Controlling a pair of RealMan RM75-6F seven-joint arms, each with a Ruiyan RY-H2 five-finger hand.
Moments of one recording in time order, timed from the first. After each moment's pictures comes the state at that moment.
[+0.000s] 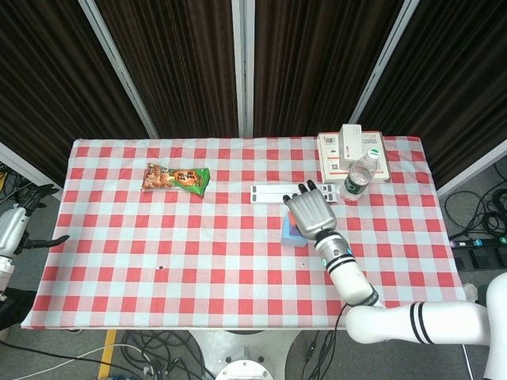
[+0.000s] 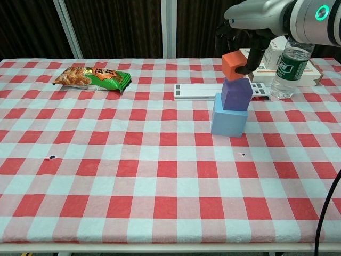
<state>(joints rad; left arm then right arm) -0.34 -1.32 -0.05 -0.86 1.51 1.26 -0.96 1.09 -1.30 0.16 -1.92 -0.48 1.12 -0.95</state>
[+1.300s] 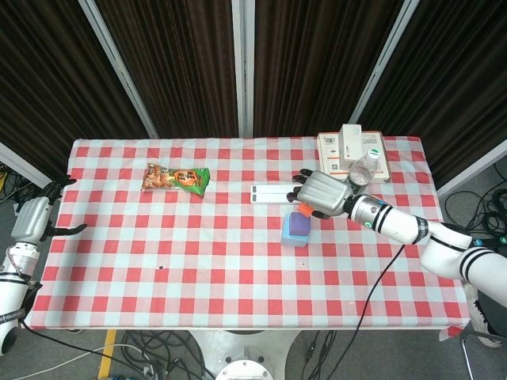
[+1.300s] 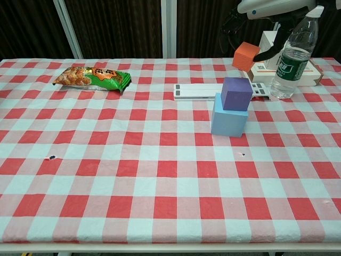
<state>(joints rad) -0.40 -1.37 -0.12 -0.96 1.41 1.16 -0.72 1.14 -1.19 -0.08 -1.16 -1.91 0.83 0.48</state>
